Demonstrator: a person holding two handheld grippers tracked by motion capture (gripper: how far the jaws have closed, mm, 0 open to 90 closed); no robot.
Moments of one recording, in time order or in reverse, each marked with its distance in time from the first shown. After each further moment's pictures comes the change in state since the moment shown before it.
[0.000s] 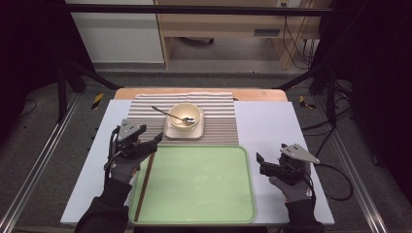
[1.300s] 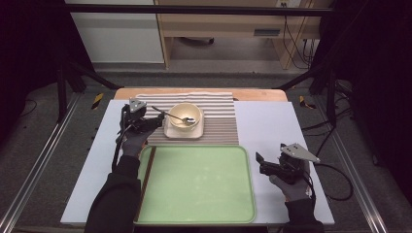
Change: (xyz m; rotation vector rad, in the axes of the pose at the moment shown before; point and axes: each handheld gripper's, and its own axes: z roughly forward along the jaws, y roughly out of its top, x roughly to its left) left arm 0.042 0.016 0.082 0.051 0.121 -0.056; right arm -0.001 0.000 0.002 0.004 0.019 0.014
